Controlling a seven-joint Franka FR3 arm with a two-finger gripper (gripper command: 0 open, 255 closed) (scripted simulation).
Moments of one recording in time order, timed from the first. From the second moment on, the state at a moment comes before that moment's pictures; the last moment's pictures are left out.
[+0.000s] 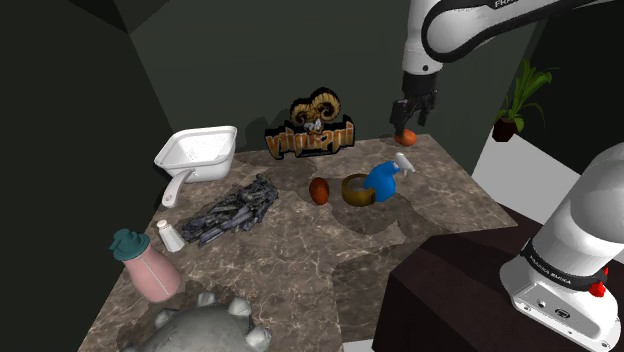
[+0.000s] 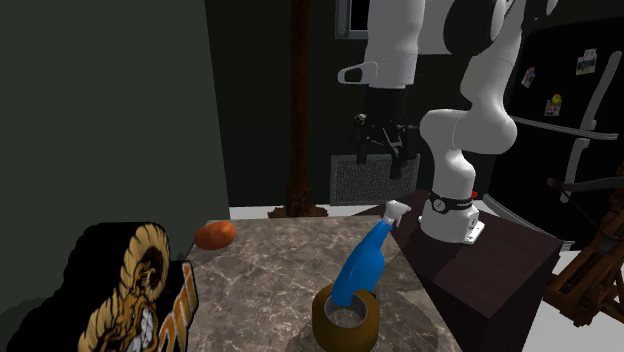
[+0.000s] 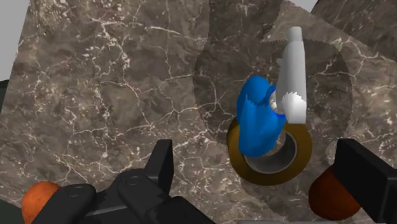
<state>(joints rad) 0.03 -0.46 0.08 -2.45 0.00 1.99 0.15</state>
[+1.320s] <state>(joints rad) 0.09 0.28 0.17 -2.20 -0.10 2.41 0.36</state>
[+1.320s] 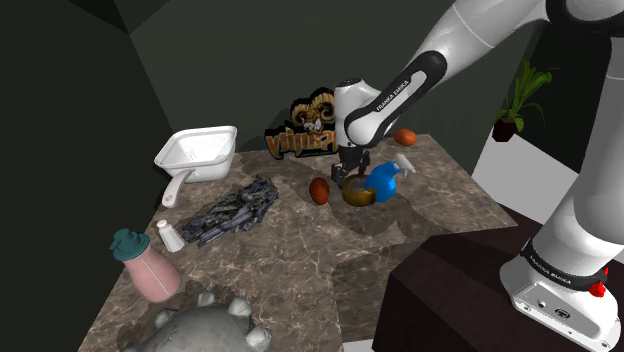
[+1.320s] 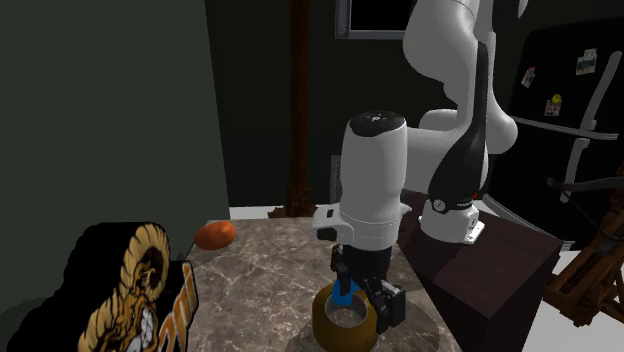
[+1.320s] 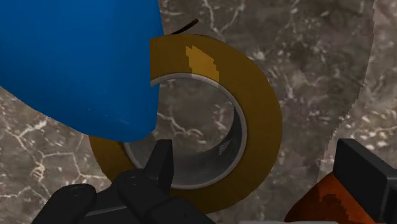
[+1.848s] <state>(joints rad) 0.11 0.40 0.16 -2.18 -0.13 2.50 0.39</state>
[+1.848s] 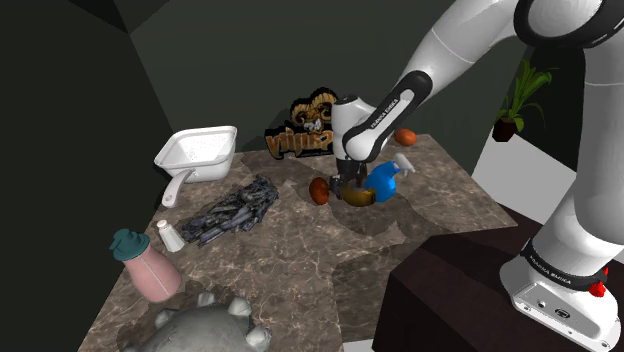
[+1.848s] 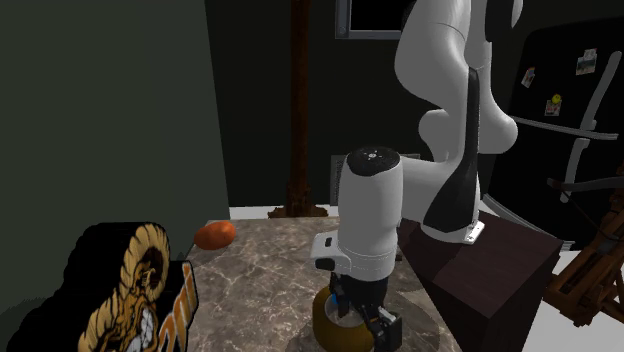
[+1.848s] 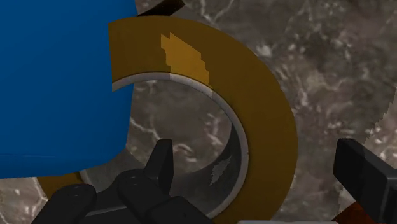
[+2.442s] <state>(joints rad) 0.11 0.40 0.16 -2.18 -0.14 2.51 0.39</state>
